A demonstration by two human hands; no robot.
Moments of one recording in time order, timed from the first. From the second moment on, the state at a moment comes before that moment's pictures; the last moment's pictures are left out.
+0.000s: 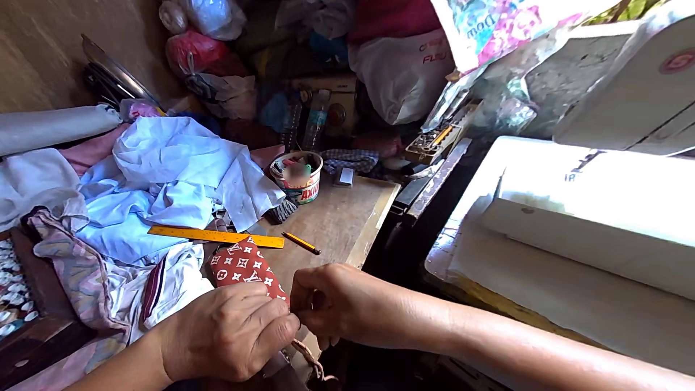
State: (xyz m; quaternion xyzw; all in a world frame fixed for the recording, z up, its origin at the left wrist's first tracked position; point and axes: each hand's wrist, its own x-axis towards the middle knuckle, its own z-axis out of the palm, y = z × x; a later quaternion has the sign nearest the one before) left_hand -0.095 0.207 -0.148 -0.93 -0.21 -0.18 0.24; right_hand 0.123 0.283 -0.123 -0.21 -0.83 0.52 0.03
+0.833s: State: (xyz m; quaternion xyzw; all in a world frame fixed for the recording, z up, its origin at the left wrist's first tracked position) left_hand -0.103 0.206 -0.151 -0.92 -0.27 -0.17 0.23; right_hand 0.122 0.265 -0.125 -0.23 -0.87 0.43 0.09
